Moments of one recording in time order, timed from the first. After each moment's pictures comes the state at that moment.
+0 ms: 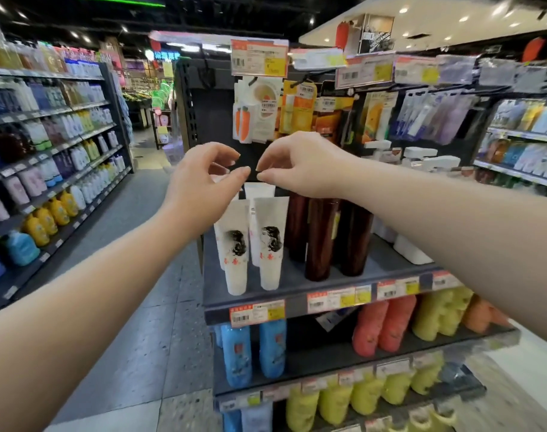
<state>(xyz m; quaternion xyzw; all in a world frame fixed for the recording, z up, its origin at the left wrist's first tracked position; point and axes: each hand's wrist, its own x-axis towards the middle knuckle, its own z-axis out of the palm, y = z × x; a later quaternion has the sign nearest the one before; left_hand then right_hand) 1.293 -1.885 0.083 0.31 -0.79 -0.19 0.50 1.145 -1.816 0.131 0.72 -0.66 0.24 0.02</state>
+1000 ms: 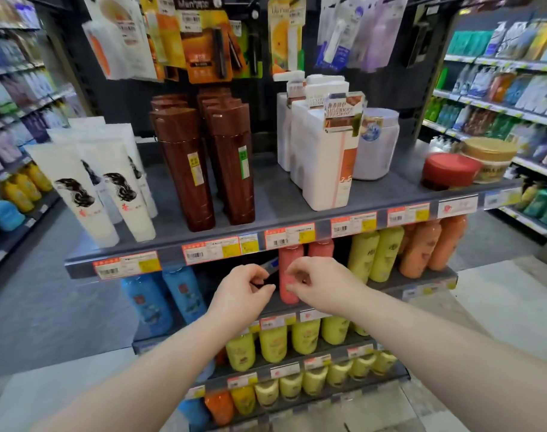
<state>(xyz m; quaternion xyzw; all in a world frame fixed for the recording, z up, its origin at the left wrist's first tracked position) 1.098 -1.735 -0.124 0.45 -0.80 -0.33 0.22 0.957 -1.657 -0.086 0.59 -0.76 0.18 -0.18</state>
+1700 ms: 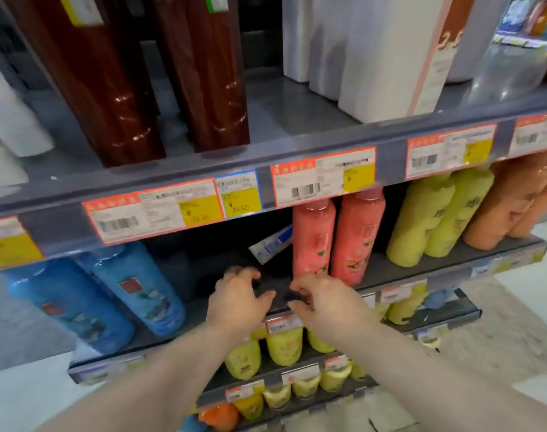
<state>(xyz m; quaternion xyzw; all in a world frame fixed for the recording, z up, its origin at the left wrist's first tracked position) 1.057 -1.843 -0.309 0.52 -0.81 -0.25 0.10 0.940 -1.740 -0.272 0.55 -0.79 0.17 -0.22</state>
